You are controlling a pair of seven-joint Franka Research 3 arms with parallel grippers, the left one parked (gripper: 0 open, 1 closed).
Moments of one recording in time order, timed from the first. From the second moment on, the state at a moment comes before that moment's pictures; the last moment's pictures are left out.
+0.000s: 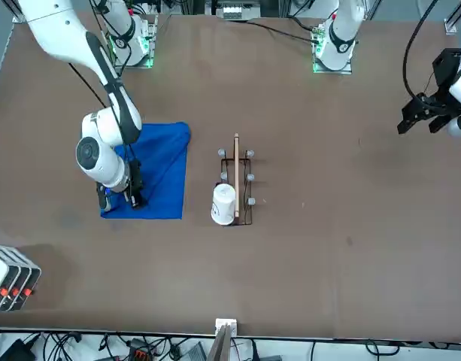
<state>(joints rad) 0.03 0.50 0.21 -1.98 -0.05 2.48 1.48</state>
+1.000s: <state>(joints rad) 0.03 0.54 0.21 -1.98 -0.05 2.50 1.50</state>
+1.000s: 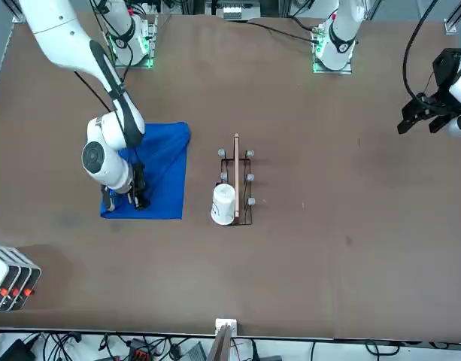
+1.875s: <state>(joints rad) 0.03 0.57 0.21 -1.96 -0.12 2.50 1.50</state>
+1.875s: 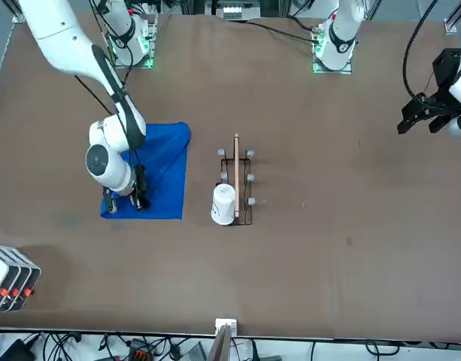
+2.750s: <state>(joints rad) 0.03 0.56 0.21 -1.95 -0.12 2.50 1.50</state>
